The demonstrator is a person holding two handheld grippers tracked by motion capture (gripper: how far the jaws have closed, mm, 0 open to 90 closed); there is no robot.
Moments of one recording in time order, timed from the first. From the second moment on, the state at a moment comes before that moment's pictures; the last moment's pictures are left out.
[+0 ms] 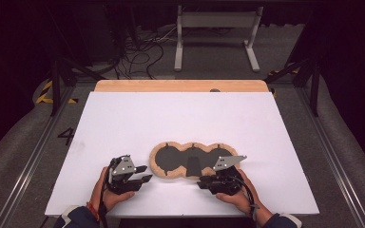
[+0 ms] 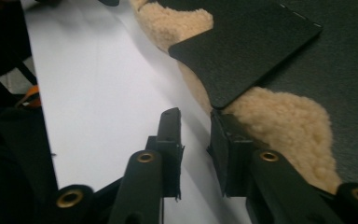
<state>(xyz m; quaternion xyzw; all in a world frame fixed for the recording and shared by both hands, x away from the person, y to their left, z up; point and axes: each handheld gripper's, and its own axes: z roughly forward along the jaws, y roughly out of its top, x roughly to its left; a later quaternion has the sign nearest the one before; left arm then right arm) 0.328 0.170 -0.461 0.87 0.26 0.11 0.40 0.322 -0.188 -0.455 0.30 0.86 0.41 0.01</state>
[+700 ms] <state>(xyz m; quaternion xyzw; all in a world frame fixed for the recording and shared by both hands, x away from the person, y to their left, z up) 0.330 0.178 -0.462 0.86 0.29 0.14 0.39 0.334 -0.197 -0.450 0.36 0.81 0.46 -0.09</state>
